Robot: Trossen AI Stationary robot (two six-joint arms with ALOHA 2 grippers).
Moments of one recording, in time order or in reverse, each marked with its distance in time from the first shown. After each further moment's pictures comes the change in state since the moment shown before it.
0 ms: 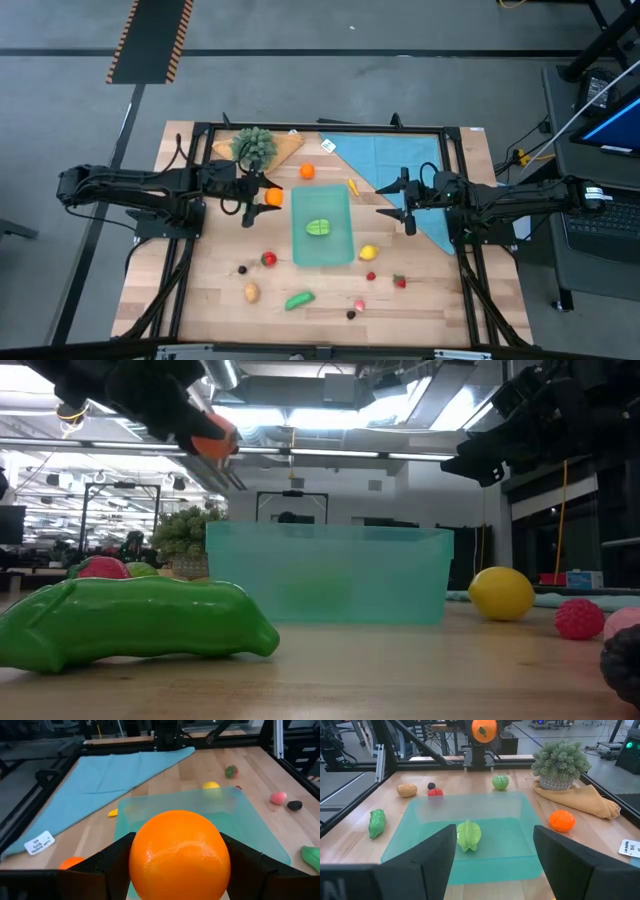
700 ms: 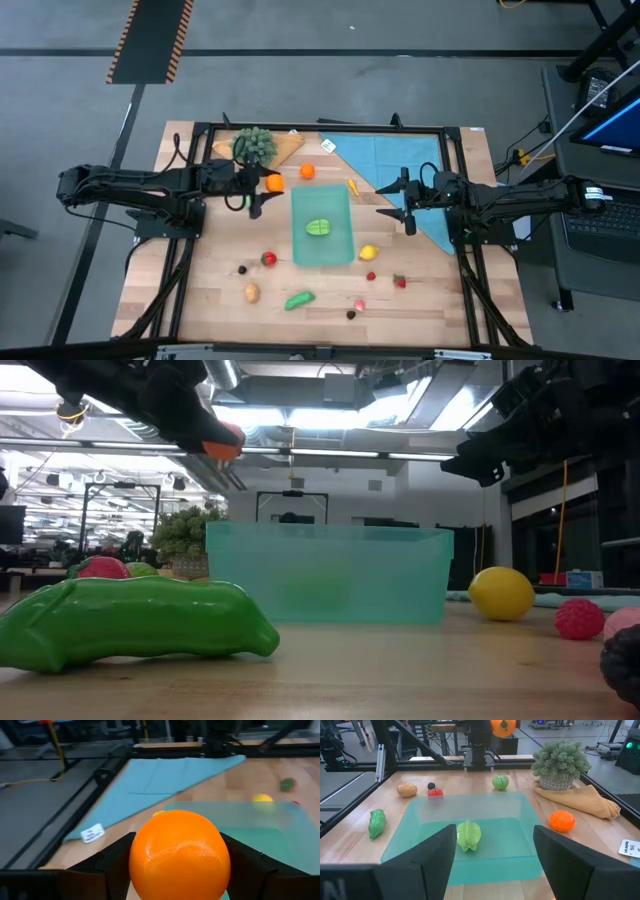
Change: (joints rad) left arm 0.000 -0.001 0.000 0.042 -0.241 -0.044; right arm 0.000 0.000 0.000 0.000 0.000 -0.001
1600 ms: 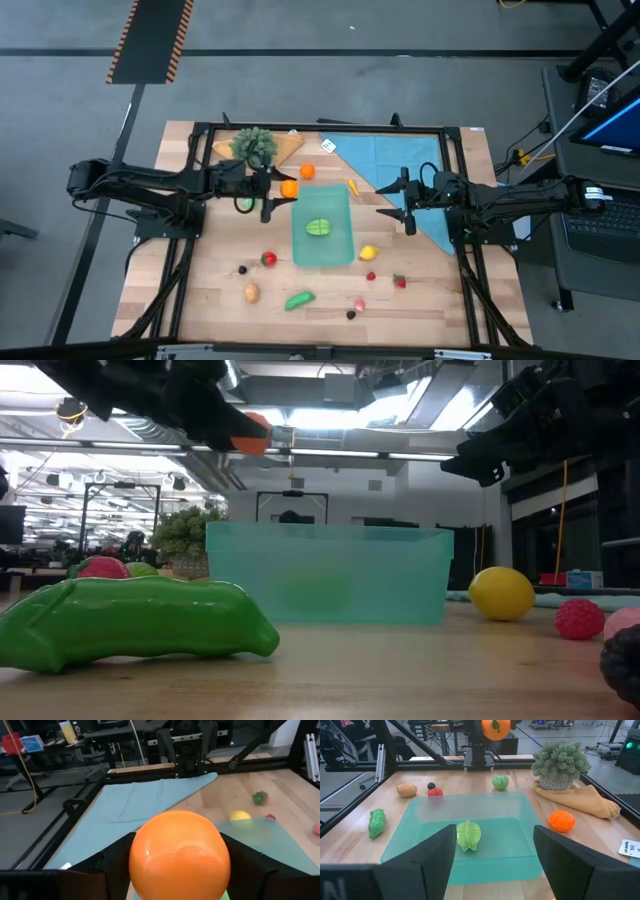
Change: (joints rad) left arm 0.001 0.204 0.000 0.305 0.146 0.080; right arm 0.000 0.000 0.000 0.000 0.000 0.000
